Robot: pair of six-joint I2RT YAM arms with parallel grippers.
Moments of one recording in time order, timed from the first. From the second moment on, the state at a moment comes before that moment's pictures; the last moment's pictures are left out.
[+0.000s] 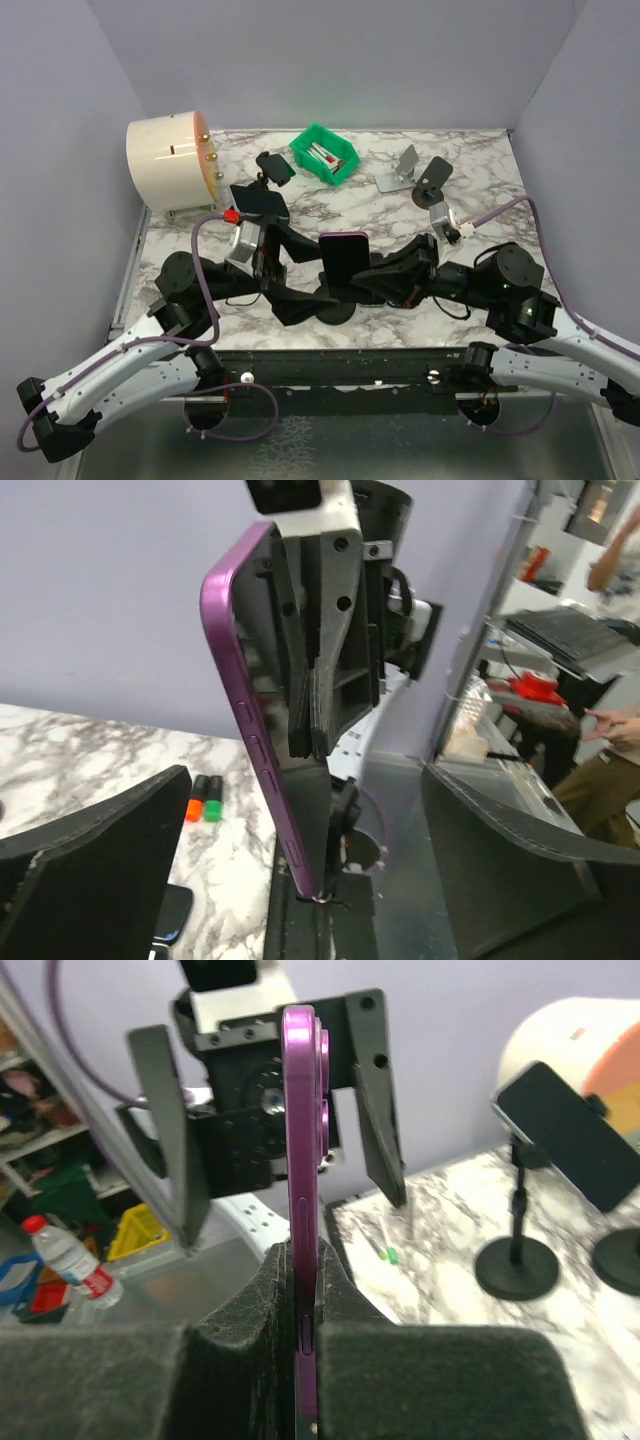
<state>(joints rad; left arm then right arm) -0.90 0.71 0.76 0.37 0.61 -0.44 1.11 0.73 0.89 0.10 -0.26 0.35</state>
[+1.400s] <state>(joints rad) -0.90 0.47 0.46 0.27 0.09 -0.31 0.11 0.96 0.69 -0.50 -0.03 0.45</state>
